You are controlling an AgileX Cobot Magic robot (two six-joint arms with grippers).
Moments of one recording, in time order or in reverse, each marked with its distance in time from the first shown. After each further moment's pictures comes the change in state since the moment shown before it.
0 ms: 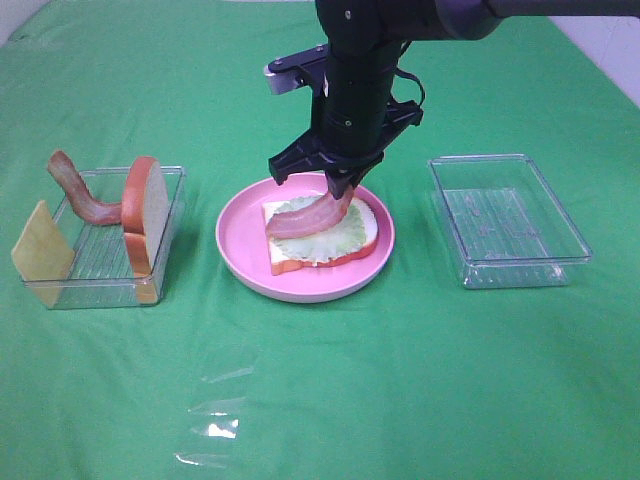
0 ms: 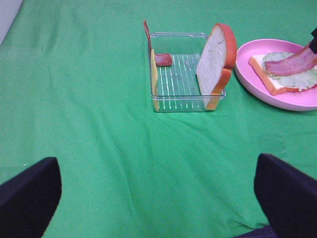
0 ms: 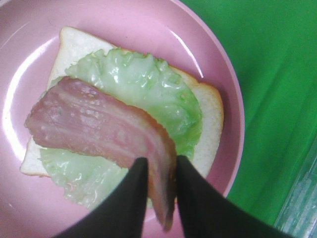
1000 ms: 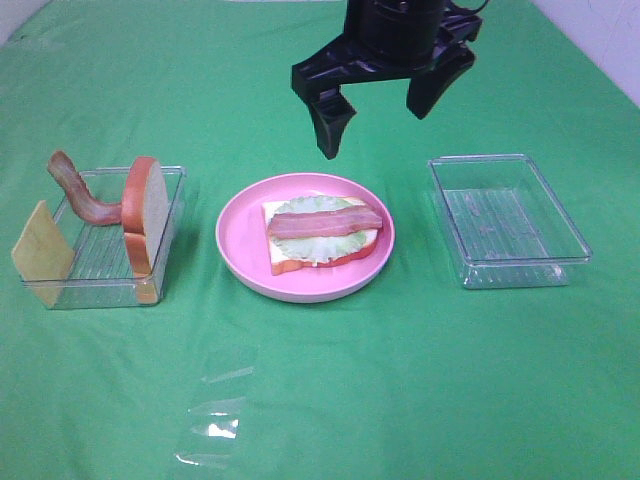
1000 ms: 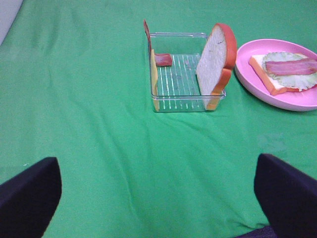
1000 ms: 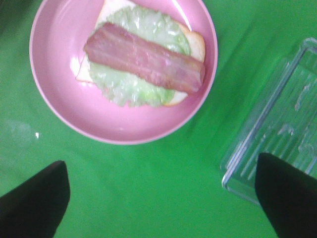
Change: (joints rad) left arm 0.000 0.000 0.000 0.000 0.000 0.000; right arm 0.001 -0.267 -0.003 0.085 0.292 -0.106
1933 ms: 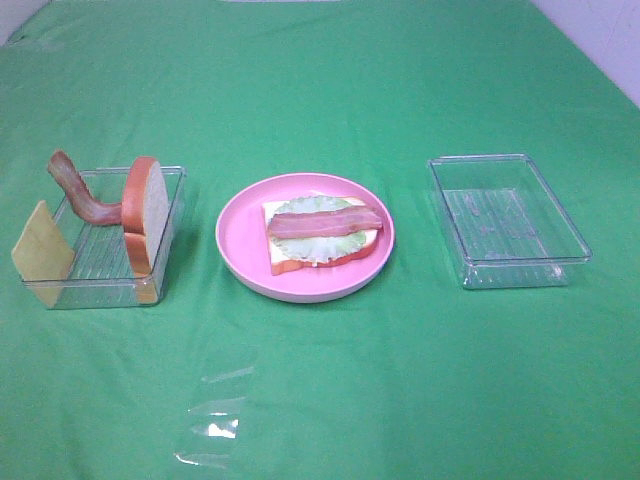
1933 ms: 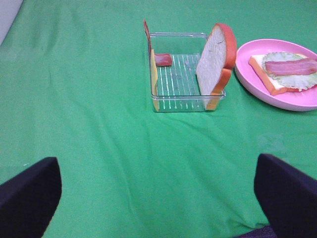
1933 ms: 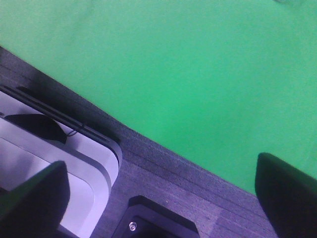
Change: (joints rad) left arm 0.000 0.000 0.000 0.000 0.000 0.000; right arm -0.016 -1.145 1.058 0.000 0.009 0.001
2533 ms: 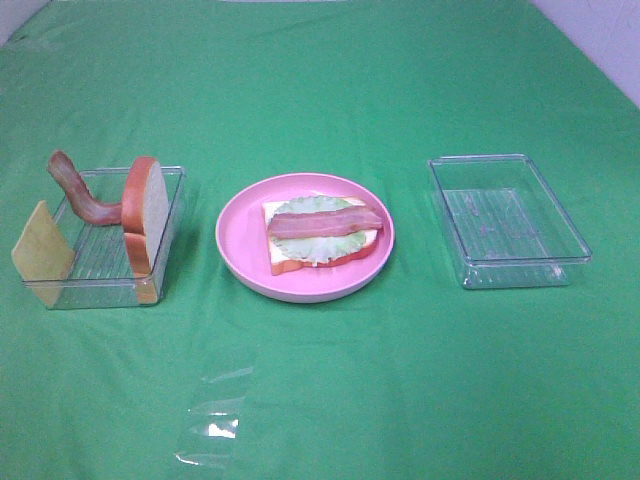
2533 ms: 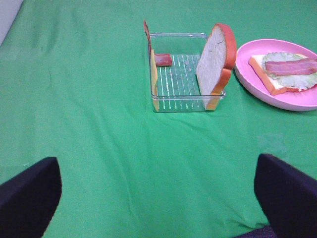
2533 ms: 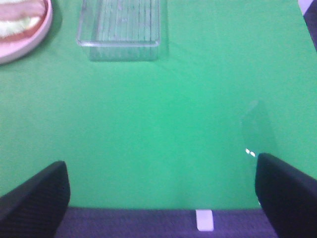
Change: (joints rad) left arm 0.000 0.000 0.000 0.000 0.000 0.000; right arm -0.474 -0.636 0.169 0.003 -0.065 0.000
